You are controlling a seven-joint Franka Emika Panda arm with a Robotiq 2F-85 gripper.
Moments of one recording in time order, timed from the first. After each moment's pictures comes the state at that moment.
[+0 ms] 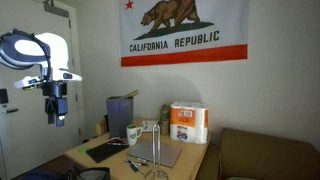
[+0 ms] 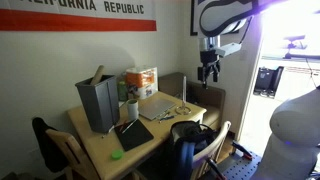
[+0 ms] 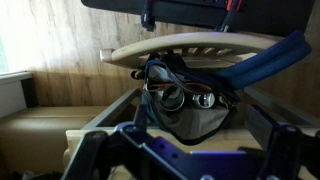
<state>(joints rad) 0.04 -0.68 0.05 -2.53 -0.08 1.75 -0.05</state>
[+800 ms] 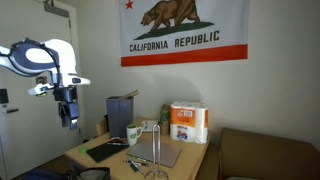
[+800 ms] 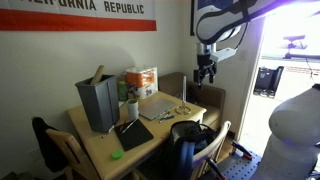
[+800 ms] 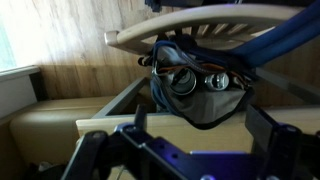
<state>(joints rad) 0.01 -0.60 0.04 -2.54 -0.11 1.92 0.00</state>
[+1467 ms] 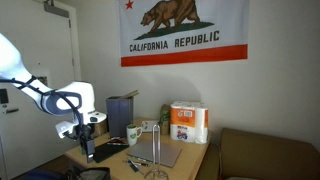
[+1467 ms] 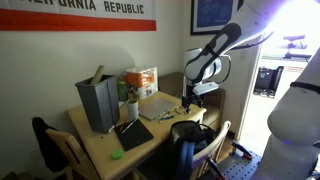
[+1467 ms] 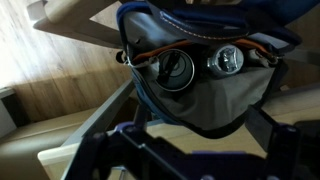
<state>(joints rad) -0.02 -0.17 0.04 -2.62 -0.09 2.43 0.17</state>
